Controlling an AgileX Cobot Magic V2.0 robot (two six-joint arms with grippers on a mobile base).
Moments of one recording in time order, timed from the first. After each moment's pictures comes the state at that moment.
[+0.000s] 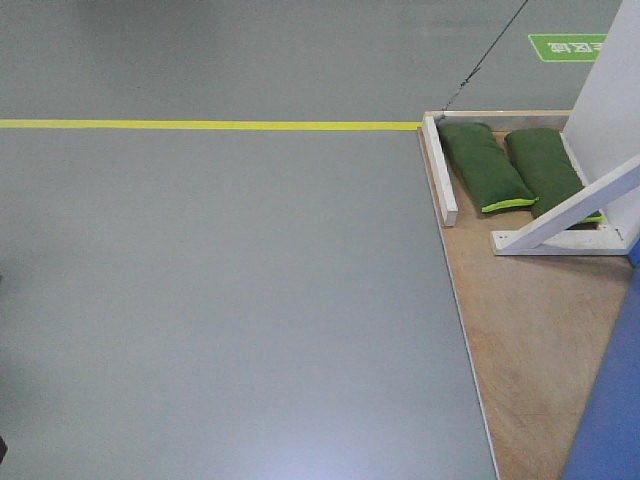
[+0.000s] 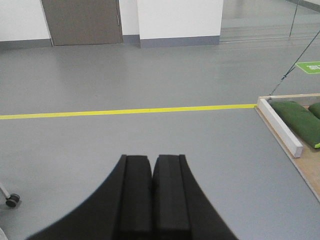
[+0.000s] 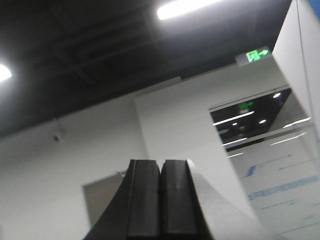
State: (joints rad) left arm 0.00 -0.01 0.03 0.07 0.28 -0.02; right arm -0.03 -0.01 -0.66 0.27 0.03 0.13
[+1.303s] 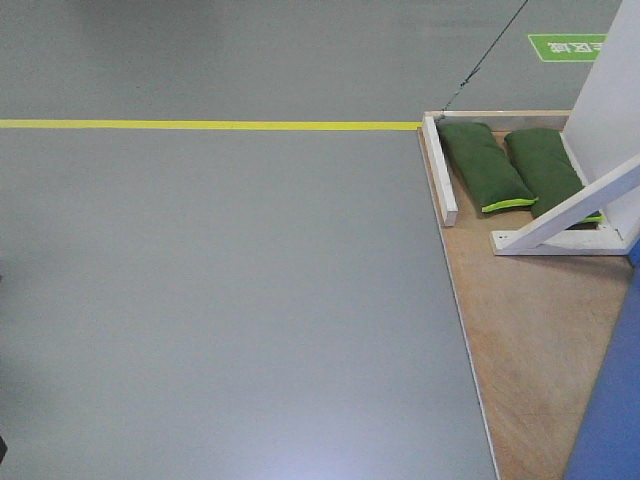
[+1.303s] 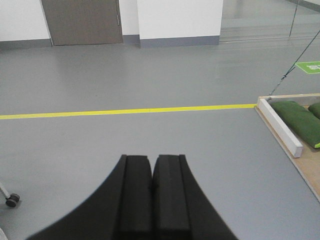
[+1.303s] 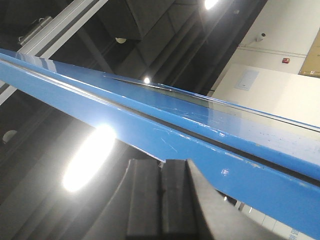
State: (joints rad) left arm 0.00 -0.01 0.03 0.07 0.28 -0.02; right arm -0.03 0.19 -0.66 1.17 -0.71 -0.27
